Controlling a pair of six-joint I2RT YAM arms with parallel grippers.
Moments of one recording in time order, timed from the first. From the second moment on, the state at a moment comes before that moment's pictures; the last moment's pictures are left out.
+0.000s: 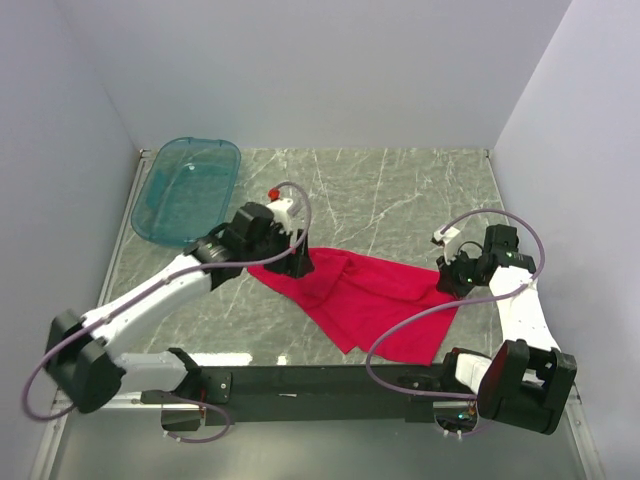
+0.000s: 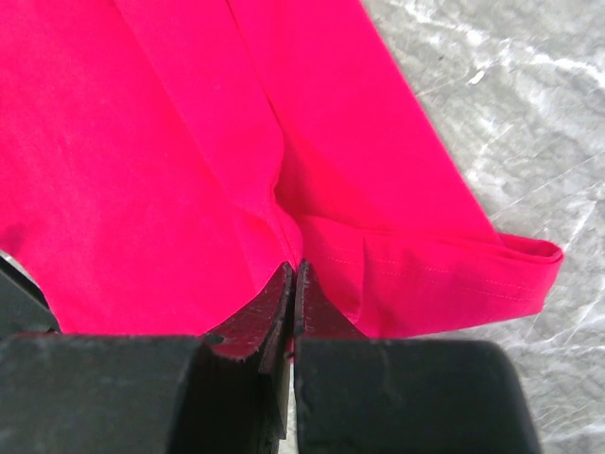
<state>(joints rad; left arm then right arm) -0.70 1.20 0.97 -0.46 0.19 -0.39 -0.28 1.11 0.73 -0.86 -0.59 -0.88</state>
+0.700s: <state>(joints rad) -0.69 1.61 1.00 -0.40 0.17 -0.52 -0.28 1.13 0.74 -0.85 -0.59 -0.87</state>
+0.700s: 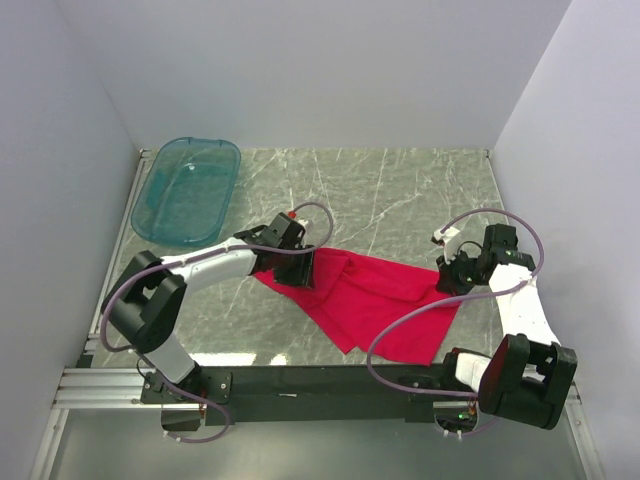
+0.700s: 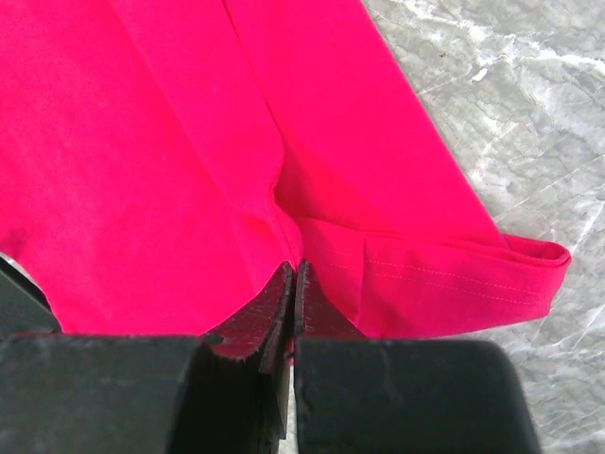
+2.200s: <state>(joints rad) -0.70 0.83 1.62 -0.11 -0.09 -0.27 -0.29 0.88 2.29 -0.91 -0.58 -0.47</state>
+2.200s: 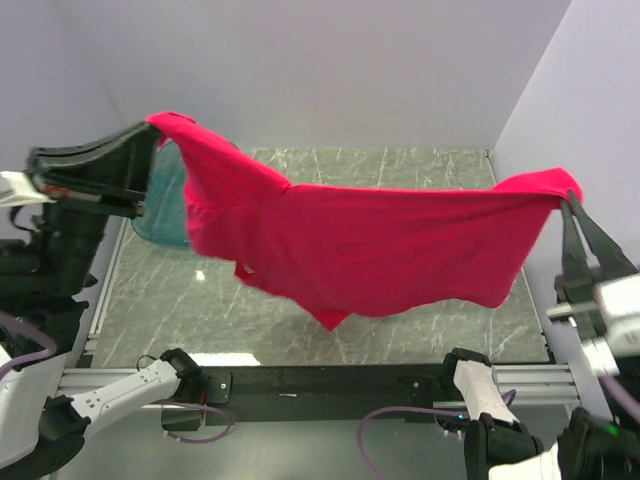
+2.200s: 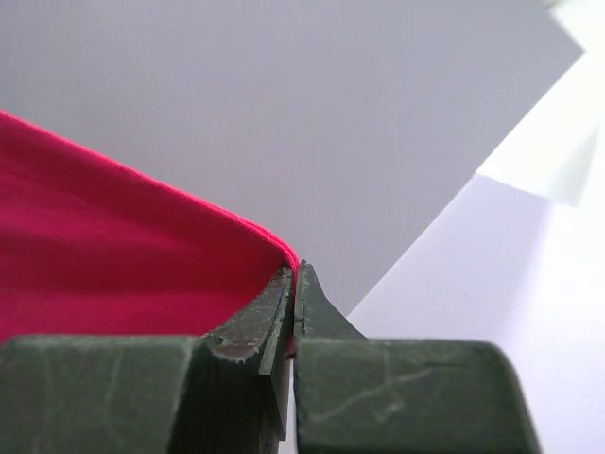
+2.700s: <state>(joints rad) -0.67 1.15 1.44 0.04 -0.23 -0.18 -0.29 0.93 1.51 -0.60 -0.48 -0.32</state>
